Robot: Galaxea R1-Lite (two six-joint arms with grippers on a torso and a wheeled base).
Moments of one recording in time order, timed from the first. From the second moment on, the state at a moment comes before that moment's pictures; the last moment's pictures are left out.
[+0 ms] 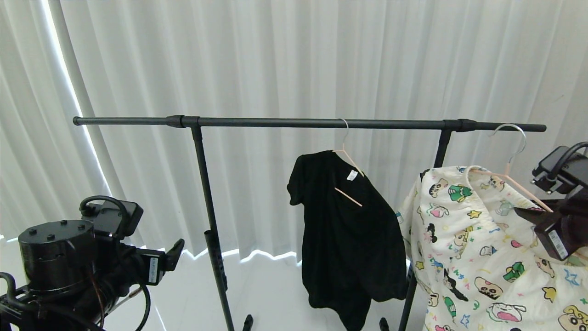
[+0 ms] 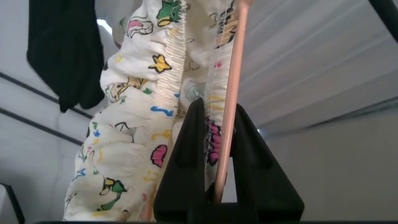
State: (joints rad) left arm -0.19 1.53 -0.21 -0.93 0.30 0.18; right arm 0.26 1.23 -0.74 -0.04 -0.13 -0.49
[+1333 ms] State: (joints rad) left arm -0.23 1.54 -0.21 -0.93 0.30 0.18; right arm 0.28 1.37 -0.85 -0.04 -0.13 -0.49
